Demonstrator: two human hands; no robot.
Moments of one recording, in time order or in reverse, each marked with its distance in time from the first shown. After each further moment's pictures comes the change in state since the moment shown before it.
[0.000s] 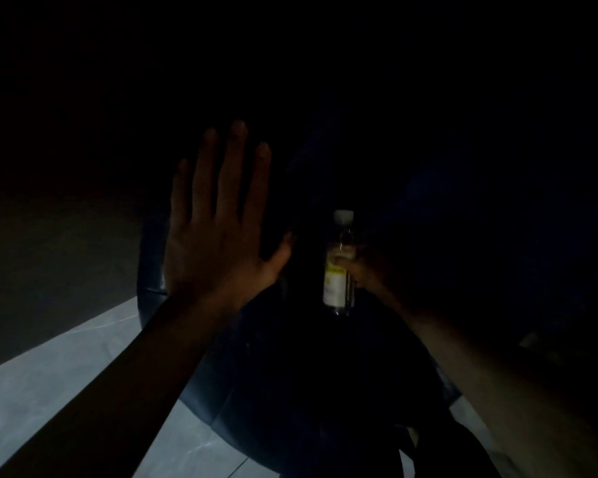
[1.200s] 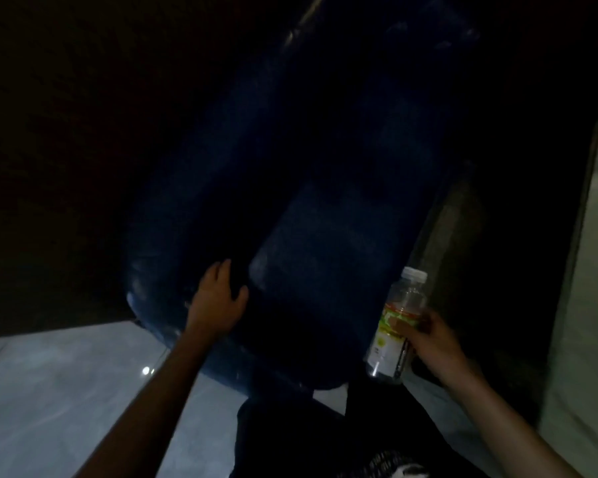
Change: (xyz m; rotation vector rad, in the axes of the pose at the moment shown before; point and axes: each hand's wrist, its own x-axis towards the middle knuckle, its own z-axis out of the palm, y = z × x) left_hand -0.153 0.118 -0.100 -0.704 -0.414 -0.195; right_hand -0.458 0.105 -0.111 0.393 0.586 0.002
